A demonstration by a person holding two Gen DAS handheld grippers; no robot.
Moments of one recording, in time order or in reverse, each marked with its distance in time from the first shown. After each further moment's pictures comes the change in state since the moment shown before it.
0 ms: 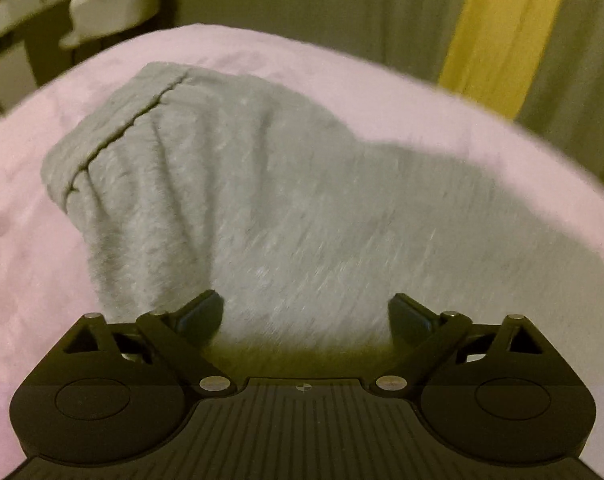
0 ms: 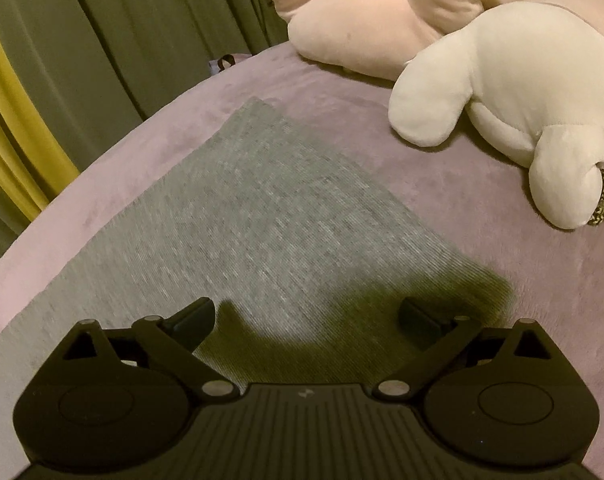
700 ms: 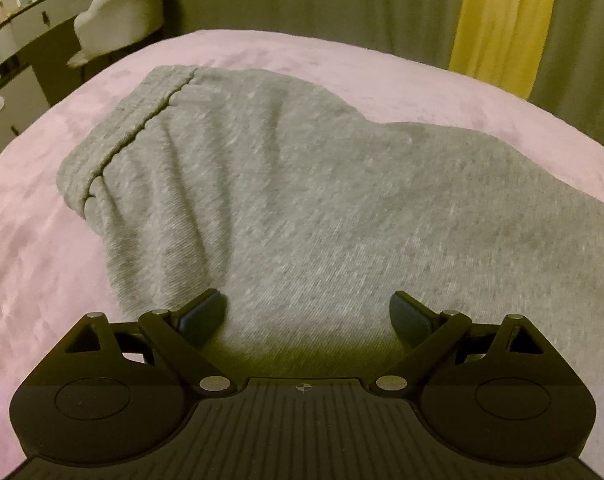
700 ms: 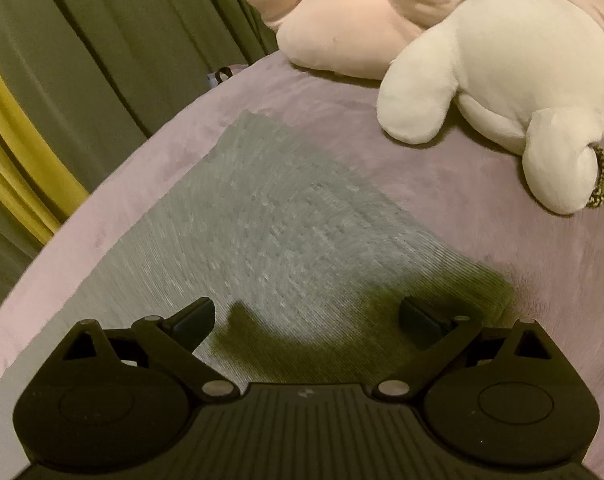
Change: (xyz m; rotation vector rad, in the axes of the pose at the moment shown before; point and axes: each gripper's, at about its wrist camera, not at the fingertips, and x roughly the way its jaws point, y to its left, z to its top) left arm -0.004 -0.004 -0.003 0.020 -0.007 0.050; right arm -0.008 -0.019 0.001 0.104 -0.017 0.075
